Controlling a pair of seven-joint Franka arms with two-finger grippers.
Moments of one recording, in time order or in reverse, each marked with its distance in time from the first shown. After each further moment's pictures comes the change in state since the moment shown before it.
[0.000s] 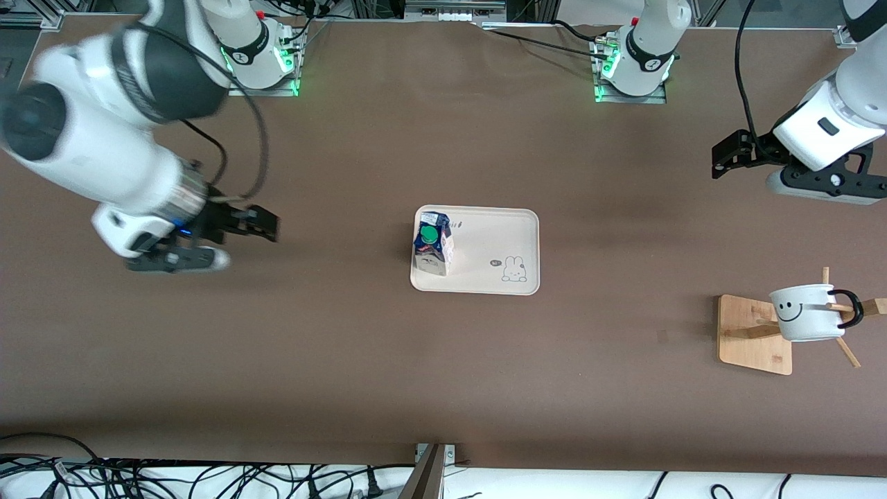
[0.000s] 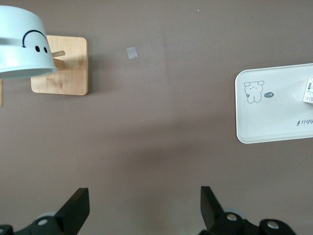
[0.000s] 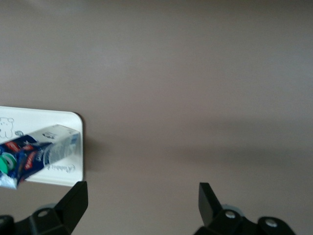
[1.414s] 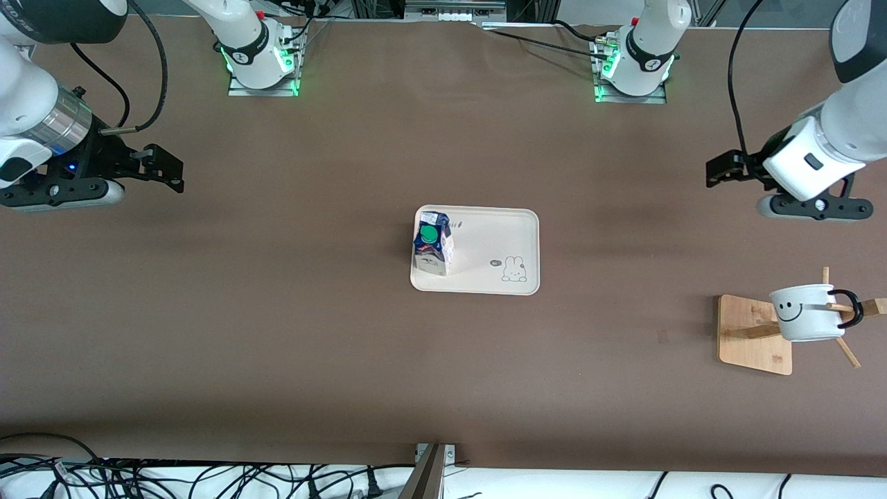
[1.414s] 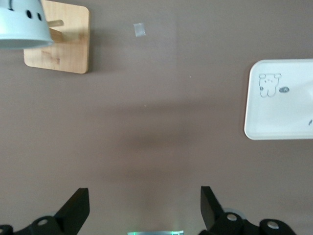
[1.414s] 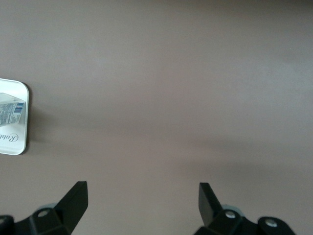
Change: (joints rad) left arm 0.029 0.052 0.012 -0.011 0.002 -0.007 -0.061; right arm -0.356 -0.250 0.294 -0.213 -0.204 -0.012 -0.133
